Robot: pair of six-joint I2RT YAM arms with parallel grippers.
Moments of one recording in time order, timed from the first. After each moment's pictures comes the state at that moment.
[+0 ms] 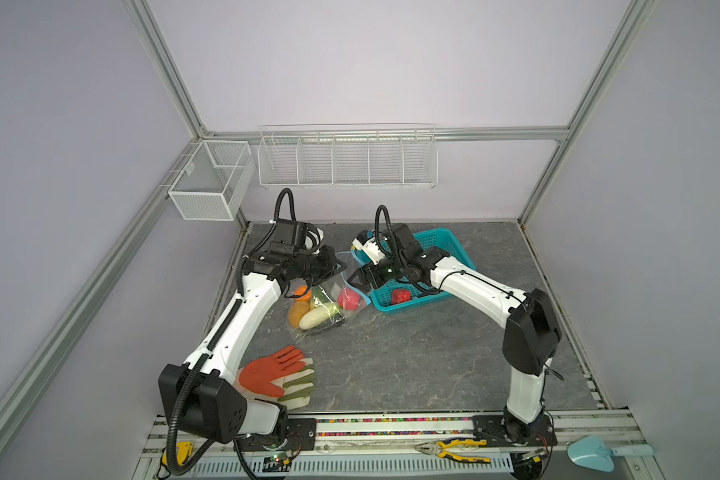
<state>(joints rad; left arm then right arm) -0.31 1.40 1.36 -0.75 0.53 -0.69 0.74 1.92 1.66 -0.48 -0.48 0.16</state>
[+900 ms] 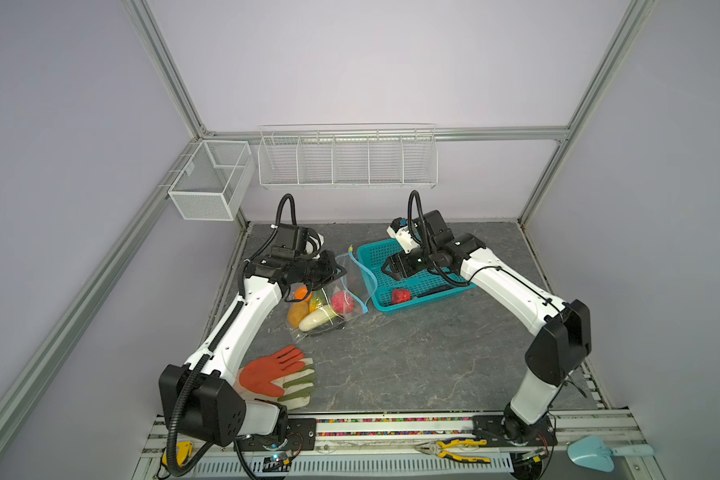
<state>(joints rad) -0.31 1.38 1.30 -0.74 0.53 -0.69 0.59 1.77 1.66 -0.79 -0.28 0.09</state>
